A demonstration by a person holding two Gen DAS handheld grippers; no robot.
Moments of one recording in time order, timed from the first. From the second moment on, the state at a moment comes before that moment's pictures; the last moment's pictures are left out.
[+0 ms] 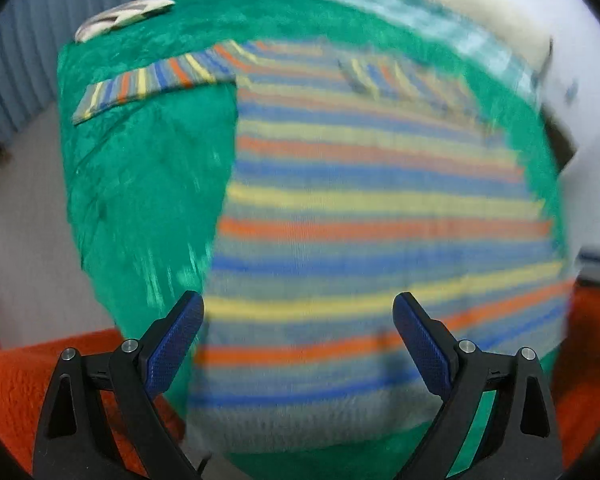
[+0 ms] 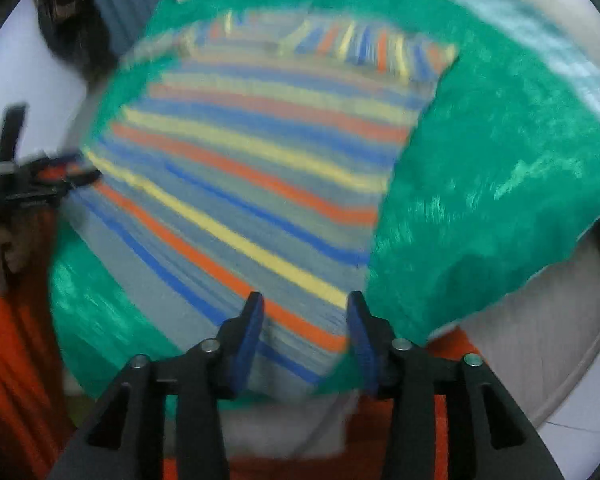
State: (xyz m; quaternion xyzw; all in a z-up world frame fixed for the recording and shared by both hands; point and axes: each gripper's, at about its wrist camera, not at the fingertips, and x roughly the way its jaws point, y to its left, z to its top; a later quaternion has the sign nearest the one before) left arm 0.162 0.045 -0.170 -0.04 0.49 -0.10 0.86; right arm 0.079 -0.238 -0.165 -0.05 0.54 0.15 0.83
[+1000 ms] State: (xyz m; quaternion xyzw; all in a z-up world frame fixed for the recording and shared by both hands) left arm 0.402 0.296 -0.215 -0.29 0.51 0.07 0.80; right arm 0.100 -0.127 -0.202 0.03 0.49 0.20 0.85
